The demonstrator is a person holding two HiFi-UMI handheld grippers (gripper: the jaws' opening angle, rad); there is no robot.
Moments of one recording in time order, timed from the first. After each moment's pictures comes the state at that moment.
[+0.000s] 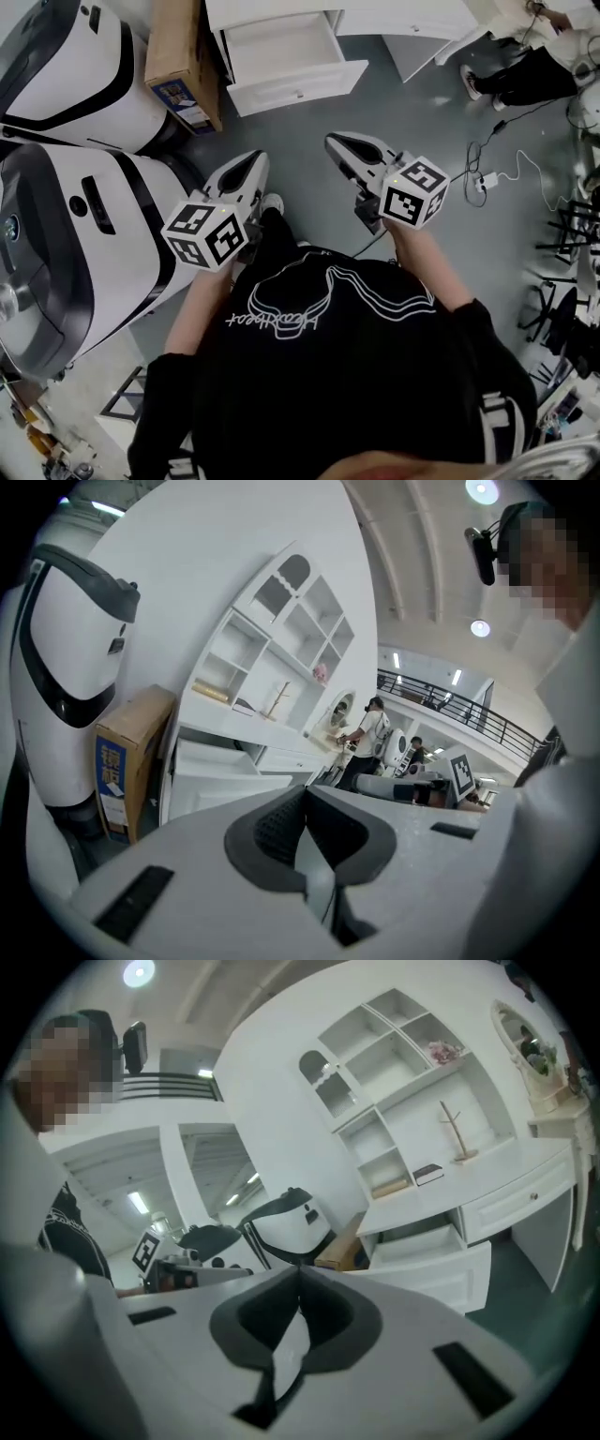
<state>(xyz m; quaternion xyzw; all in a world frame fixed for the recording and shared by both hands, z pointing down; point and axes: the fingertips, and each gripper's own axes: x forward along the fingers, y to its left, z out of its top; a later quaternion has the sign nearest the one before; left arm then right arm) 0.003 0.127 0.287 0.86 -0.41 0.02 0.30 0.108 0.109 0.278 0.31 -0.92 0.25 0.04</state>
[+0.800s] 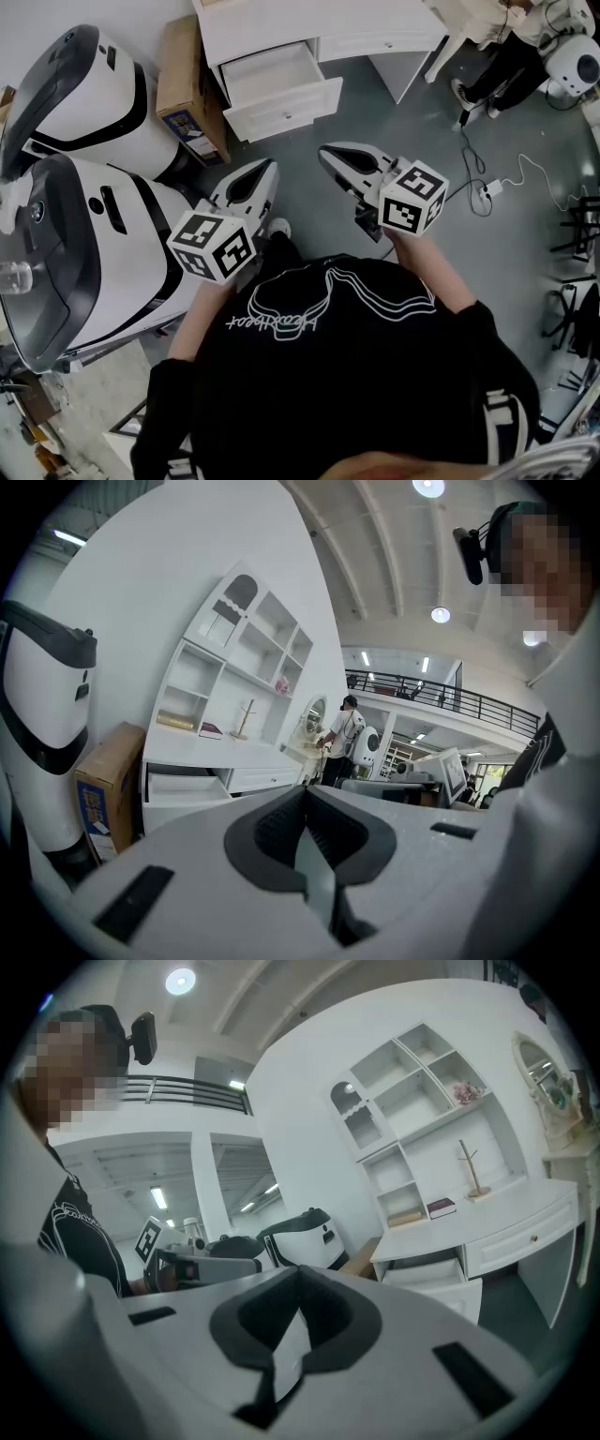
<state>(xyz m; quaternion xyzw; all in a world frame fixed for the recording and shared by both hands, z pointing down) 0.071 0.196 0.200 0.90 -0.38 0.02 0.20 0.146 0.185 0.203 0.29 -0.94 0.18 0.00</state>
